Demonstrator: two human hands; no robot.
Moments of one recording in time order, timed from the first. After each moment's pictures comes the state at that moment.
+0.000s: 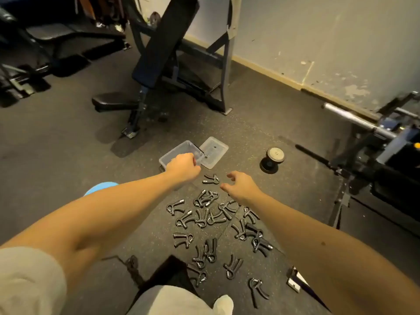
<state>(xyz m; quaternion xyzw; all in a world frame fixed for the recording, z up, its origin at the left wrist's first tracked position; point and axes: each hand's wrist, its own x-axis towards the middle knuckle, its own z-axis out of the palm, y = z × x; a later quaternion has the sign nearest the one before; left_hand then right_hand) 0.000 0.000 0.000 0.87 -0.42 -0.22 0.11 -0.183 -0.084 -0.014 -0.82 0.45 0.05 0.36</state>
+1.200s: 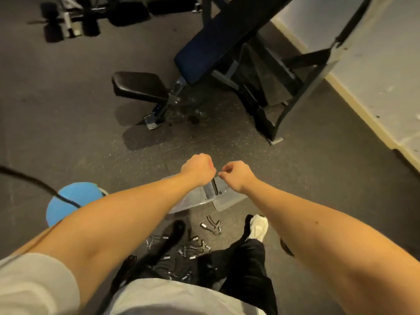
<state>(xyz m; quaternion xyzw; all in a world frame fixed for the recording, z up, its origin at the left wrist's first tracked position) 0.304 -0.383 -0.122 0.91 -0.20 -0.31 0.21 0.225 -0.509 -0.124 -0.87 0.29 0.19 0.36</state>
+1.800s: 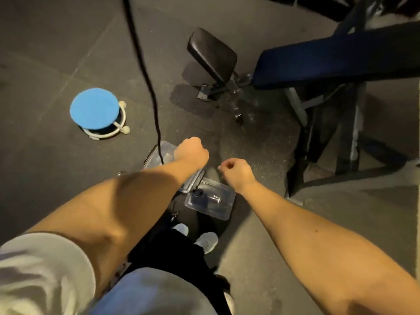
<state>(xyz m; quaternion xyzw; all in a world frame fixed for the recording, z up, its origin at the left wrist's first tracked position) 0.342 -0.559 -0.145 0.91 0.25 -0.21 0.26 0.340 -0.720 -0.157 -0.87 0.07 0.31 0.38</state>
